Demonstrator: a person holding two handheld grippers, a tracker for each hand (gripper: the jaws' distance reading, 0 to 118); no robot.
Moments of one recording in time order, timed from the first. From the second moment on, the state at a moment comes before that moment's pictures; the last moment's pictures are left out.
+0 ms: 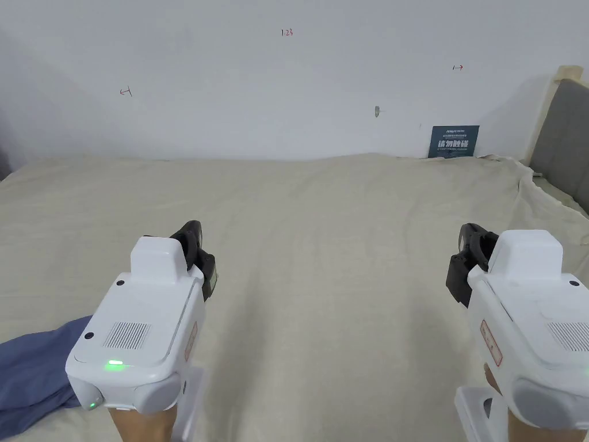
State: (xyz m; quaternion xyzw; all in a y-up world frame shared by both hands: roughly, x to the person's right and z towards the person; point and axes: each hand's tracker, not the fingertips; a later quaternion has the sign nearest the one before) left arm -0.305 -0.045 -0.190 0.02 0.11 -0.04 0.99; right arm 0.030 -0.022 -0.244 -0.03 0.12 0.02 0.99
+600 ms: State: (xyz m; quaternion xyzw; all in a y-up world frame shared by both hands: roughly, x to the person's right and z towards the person) left arm -0.305 -0.045 -0.191 0.02 0.11 -0.04 0.99; right arm 0.029 -0.022 -0.244 -0.03 0.12 0.02 0.99
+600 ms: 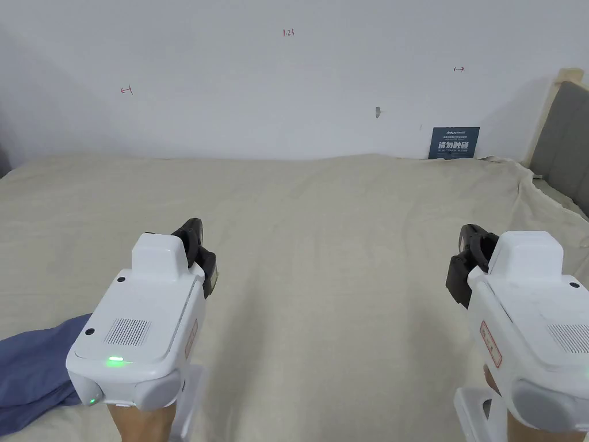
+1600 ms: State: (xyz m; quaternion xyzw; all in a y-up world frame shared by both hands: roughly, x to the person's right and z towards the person) left arm -0.309 -0.050 -0.190 0.02 0.13 -0.03 0.99; right arm 0.035 -0.025 -0.244 -0.03 0.10 0.00 0.99
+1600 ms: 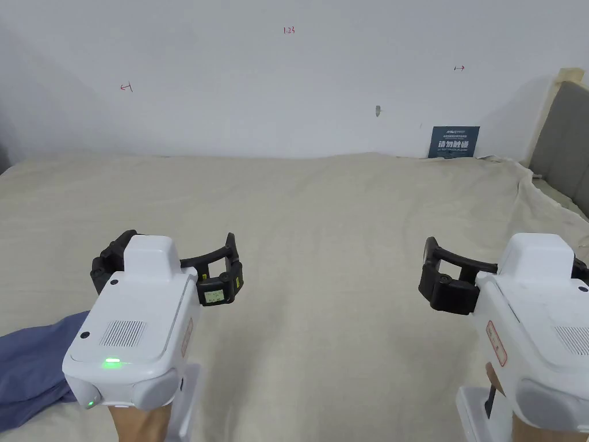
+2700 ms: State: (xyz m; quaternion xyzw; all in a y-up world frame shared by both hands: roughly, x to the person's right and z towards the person) left arm -0.308 -0.049 -0.187 0.03 0.13 -0.04 0.99; right arm 0.032 -0.024 -0.243 -0.02 0.10 0.01 0.99
